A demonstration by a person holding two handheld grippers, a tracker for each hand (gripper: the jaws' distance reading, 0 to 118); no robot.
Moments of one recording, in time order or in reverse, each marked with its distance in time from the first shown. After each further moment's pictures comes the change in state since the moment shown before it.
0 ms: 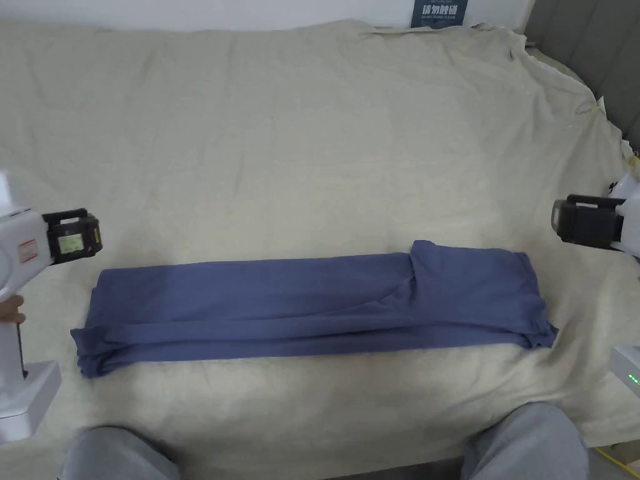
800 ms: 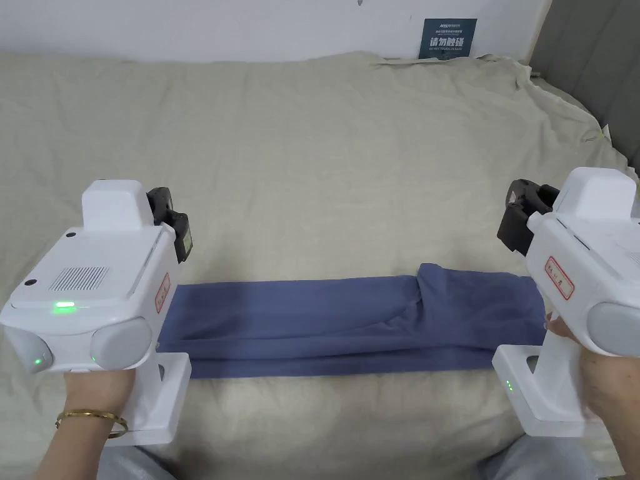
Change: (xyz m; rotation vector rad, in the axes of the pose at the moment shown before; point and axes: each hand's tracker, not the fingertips) left arm 0.074 -0.022 0.047 0.354 -0.209 0.076; right arm -0.082 -0.025 0.017 0.321 0.141 -0.078
